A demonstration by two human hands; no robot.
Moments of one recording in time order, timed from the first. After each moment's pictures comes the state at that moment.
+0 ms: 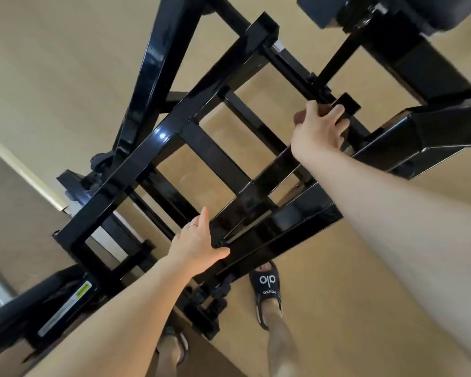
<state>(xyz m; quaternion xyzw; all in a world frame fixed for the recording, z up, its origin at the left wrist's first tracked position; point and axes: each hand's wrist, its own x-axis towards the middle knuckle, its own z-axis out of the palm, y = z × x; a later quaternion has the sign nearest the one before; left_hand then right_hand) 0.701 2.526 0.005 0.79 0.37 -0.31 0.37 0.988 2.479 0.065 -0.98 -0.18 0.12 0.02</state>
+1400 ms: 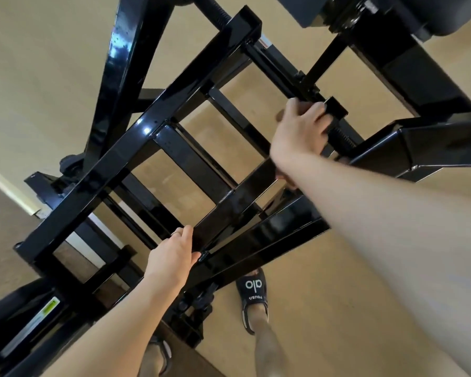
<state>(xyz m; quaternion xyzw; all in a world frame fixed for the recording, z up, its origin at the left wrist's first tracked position) 0.697 2.514 -0.037 0.89 0.34 -0.21 0.20 0.992 2.493 0.053 -0.98 -0.19 0.09 0.00</state>
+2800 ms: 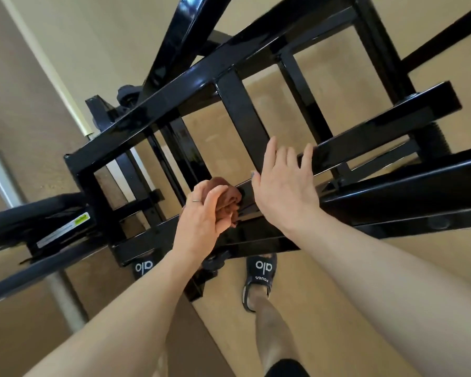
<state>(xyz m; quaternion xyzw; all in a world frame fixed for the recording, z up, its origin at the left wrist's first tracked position) 0.679 2.470 -0.057 0.83 0.45 0.00 0.33 0.874 2.453 0.023 -0.79 -0.56 0.15 -0.20</state>
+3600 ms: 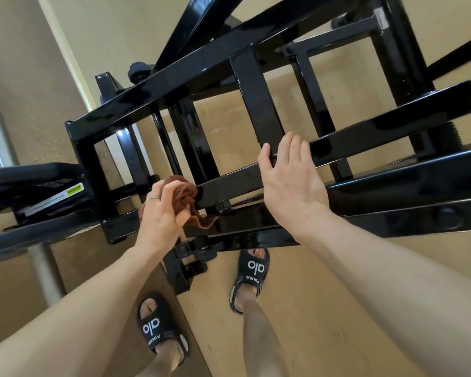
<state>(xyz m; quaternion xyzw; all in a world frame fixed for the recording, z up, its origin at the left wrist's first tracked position) 0.604 2.461 -0.090 0.74 0.56 0.07 0.37 0.874 2.426 0.012 -0.68 -0.68 0.04 -0.27</state>
